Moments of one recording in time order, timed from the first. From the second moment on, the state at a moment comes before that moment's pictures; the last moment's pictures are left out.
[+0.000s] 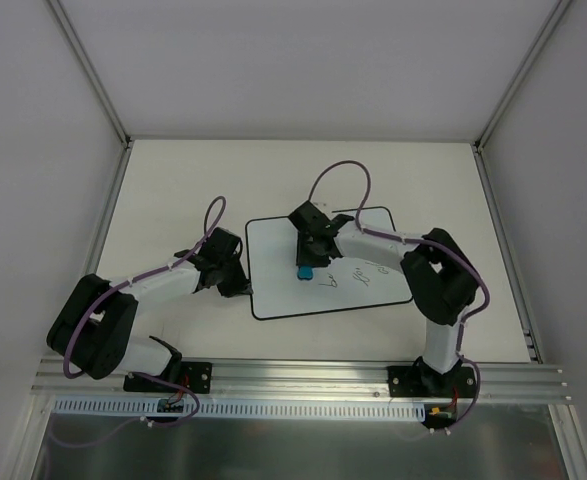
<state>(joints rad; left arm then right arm) -0.51 1.38 0.61 -0.33 0.07 -0.88 0.82 1.92 1.30 -0.53 0.16 0.74</state>
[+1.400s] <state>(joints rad) -0.42 1.34 0.58 -0.34 0.11 -0.86 0.67 1.55 0.85 -0.45 0.22 0.87</state>
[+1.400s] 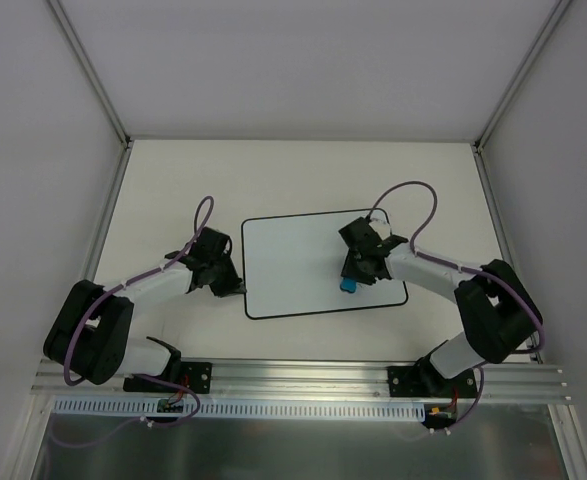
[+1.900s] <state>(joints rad) -0.41 1.35 0.58 -0.34 0.10 -0.85 0.84 1.72 1.05 -0.59 0.31 0.84</state>
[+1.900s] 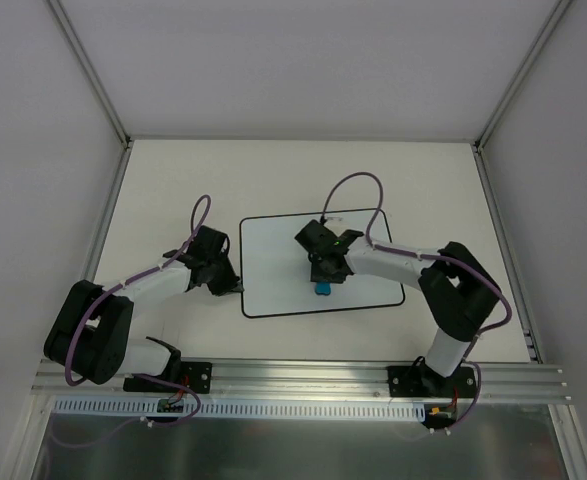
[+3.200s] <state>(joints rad) -0.39 1.34 0.58 -0.35 0.10 -0.85 0.50 1.93 1.35 -0.69 0.21 0.76</state>
